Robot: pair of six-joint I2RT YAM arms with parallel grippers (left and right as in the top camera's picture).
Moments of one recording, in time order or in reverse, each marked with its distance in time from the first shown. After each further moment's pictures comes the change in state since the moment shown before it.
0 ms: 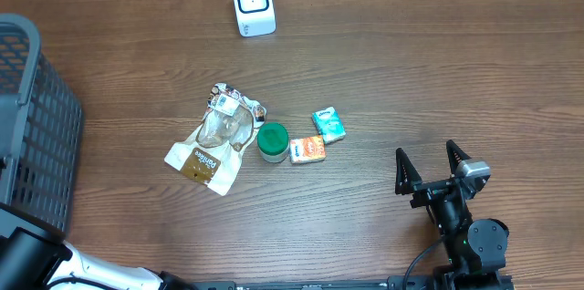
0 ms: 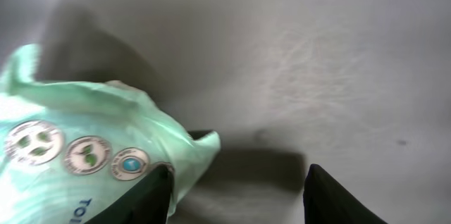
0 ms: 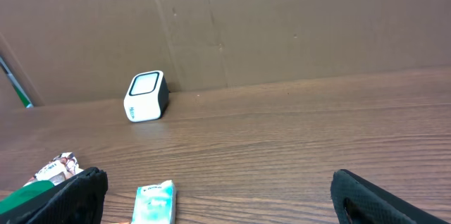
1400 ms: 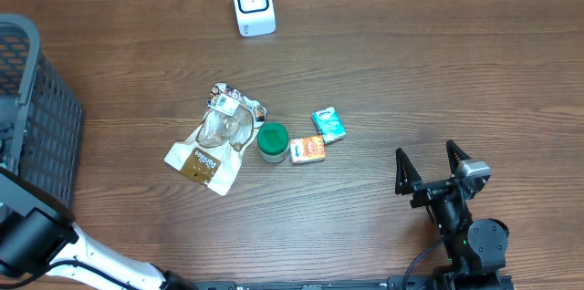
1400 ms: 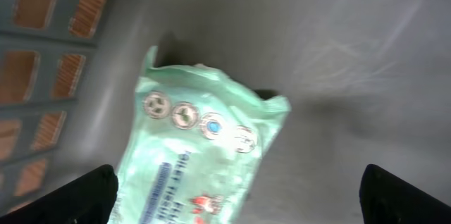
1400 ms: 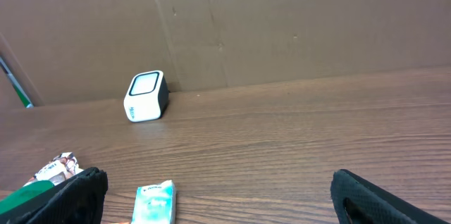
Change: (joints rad) left arm -0.178 0.068 0.237 -0.116 -0.301 -0.092; right arm 0.000 0.000 0.000 0.000 0.000 0.000
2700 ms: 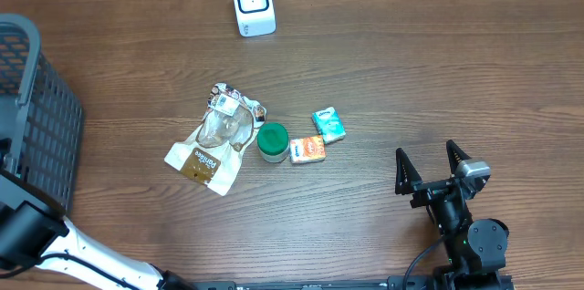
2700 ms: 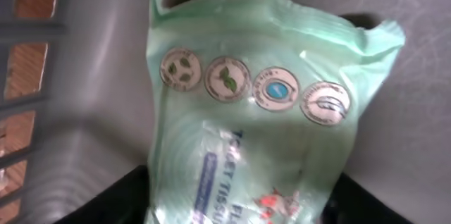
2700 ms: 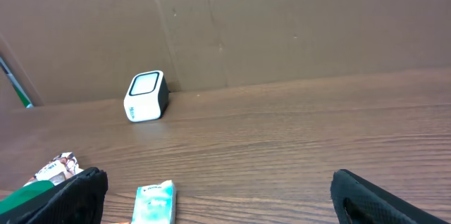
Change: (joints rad) left arm 0.036 0.111 0.071 -0.134 -0.129 -0.033; right arm 0.000 0.000 0.000 -0.001 0.001 0.000
